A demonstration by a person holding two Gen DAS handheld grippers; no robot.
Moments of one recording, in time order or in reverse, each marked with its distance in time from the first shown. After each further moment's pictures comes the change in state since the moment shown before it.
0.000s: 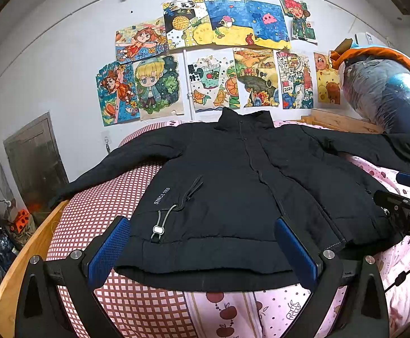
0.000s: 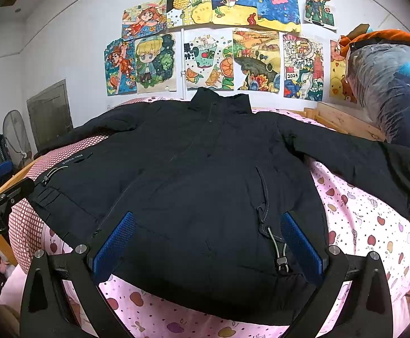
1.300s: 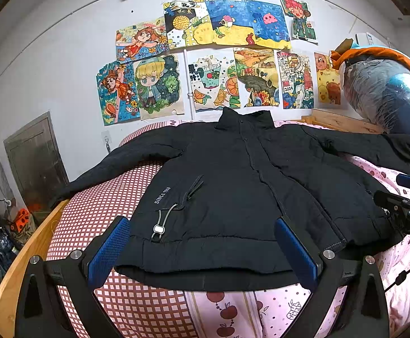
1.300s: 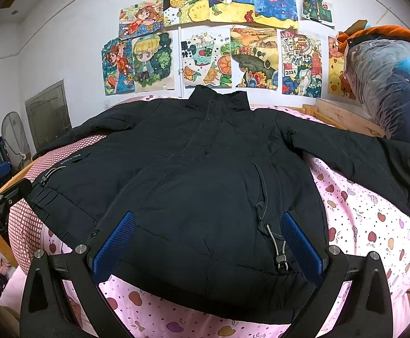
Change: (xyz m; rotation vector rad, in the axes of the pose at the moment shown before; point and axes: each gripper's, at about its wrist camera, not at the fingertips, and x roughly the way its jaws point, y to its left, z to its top) left arm 0.000 0.000 0.000 -0.001 0.000 -0.001; right arm 0.002 -0.001 0.001 0.005 0.006 0.001
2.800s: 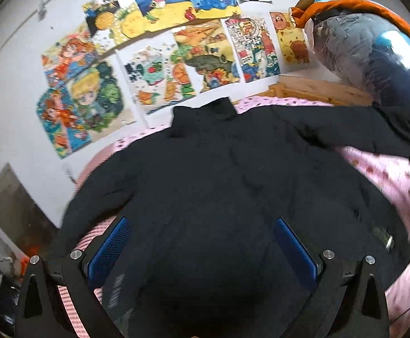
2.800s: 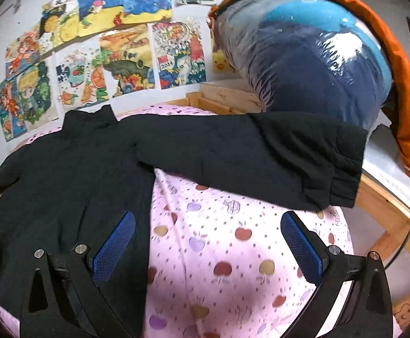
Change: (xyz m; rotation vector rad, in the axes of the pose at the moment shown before) left arm 0.106 -0.097 0.123 0.258 0.149 -0.115; right arm 0.018 -0.194 0.011 0.349 0.039 -0.419
